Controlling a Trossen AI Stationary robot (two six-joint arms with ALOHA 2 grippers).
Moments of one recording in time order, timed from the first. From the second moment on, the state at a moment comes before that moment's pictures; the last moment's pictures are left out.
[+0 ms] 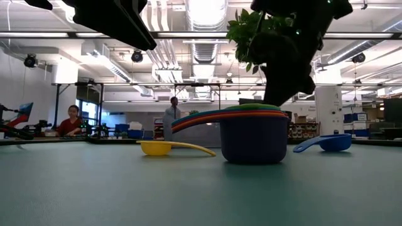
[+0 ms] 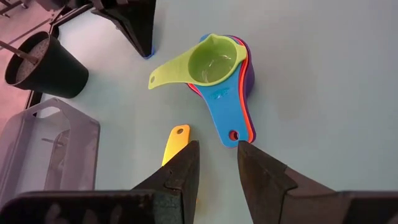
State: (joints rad) left arm -0.53 1.51 1.04 -0.40 -0.57 -0.06; right arm 0.15 1.55 0.98 -0.51 0.20 0.76
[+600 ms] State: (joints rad) left arm -0.53 1.51 1.04 -0.40 -0.57 -0.06; right arm 0.15 1.64 0.86 -0.19 0.18 0.78
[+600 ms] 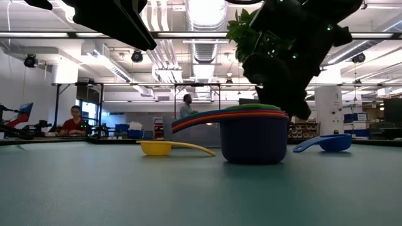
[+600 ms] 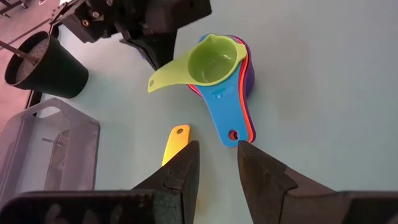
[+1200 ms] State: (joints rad) left arm -0.53 1.51 1.04 -0.40 -0.57 -0.07; right arm 0.15 1.67 0.94 -0.08 0.18 0.68
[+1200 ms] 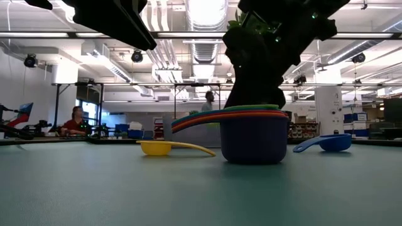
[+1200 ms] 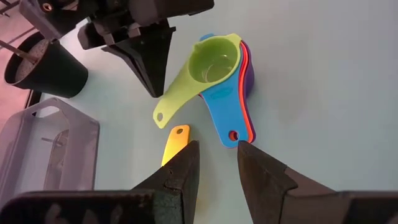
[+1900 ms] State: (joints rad) left arm -0.53 1.51 1.04 -0.40 -0.57 -0.07; right arm 0.13 1.68 0.94 -0.08 0.22 0.64
